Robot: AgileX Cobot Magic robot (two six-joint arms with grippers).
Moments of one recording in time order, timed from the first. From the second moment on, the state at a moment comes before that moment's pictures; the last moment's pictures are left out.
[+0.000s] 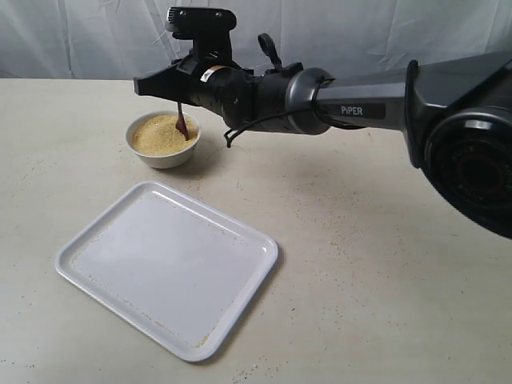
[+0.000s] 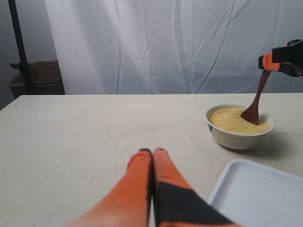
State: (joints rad) left arm -0.02 0.00 0.00 0.00 0.19 0.01; right arm 0.72 2.28 -1.68 0.50 -0.22 -0.26
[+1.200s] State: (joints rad) left arm -0.02 0.00 0.00 0.00 0.19 0.01; right arm 0.76 2.23 -1.68 0.47 -0.25 -0.30
